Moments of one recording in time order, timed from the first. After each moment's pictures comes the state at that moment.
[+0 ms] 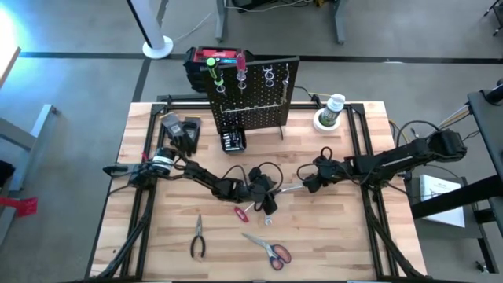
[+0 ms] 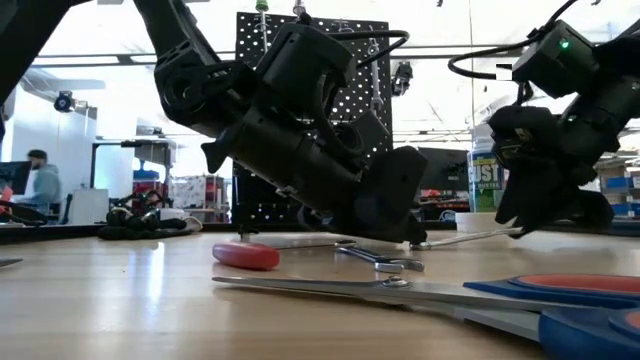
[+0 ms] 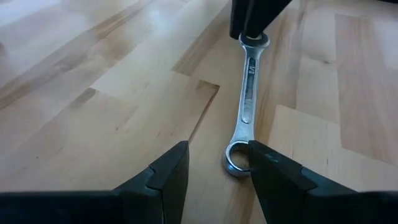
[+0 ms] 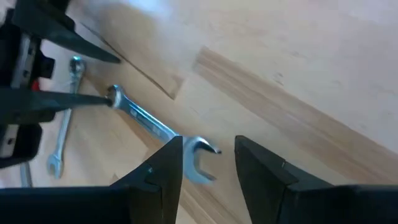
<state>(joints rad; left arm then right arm) -0.18 2.23 1.12 0.51 -0.45 -0.38 0.06 1.13 0.24 0.03 0.05 1.09</state>
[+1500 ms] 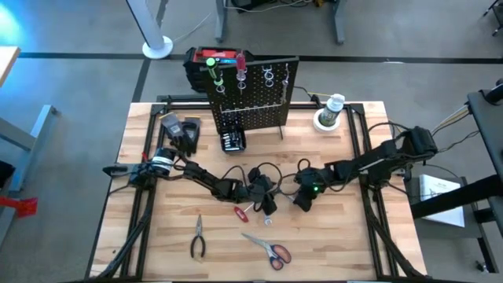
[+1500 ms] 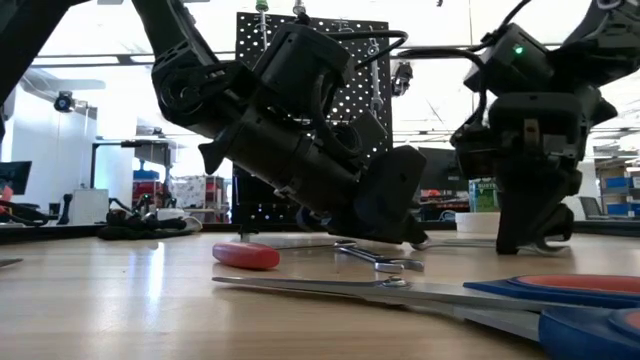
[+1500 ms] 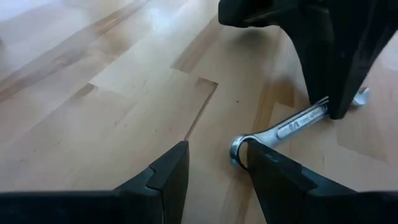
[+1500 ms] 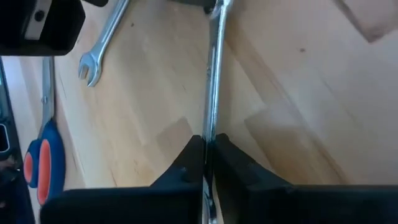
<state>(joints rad) -0.18 2.23 1.12 0.52 -0.46 -0.40 0.14 1.57 0.43 0.16 -0.25 0.82</state>
